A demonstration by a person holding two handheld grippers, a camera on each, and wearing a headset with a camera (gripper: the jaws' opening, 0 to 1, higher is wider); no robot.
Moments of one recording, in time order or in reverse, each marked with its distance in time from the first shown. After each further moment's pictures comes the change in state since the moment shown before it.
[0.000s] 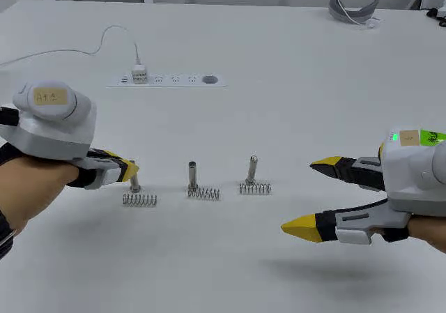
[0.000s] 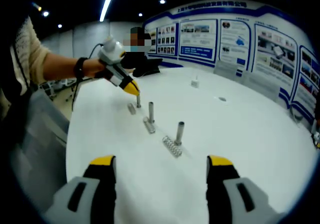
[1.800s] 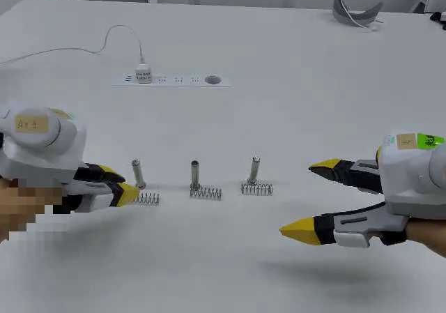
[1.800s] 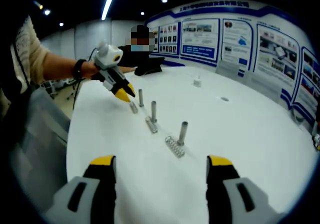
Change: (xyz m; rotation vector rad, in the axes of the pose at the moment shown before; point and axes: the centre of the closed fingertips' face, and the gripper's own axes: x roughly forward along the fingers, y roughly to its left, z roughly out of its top) left arm -0.005 -0.018 -0.030 0.117 0.008 -0.117; right arm 0.003 0.006 0.001 -0.010 0.010 0.010
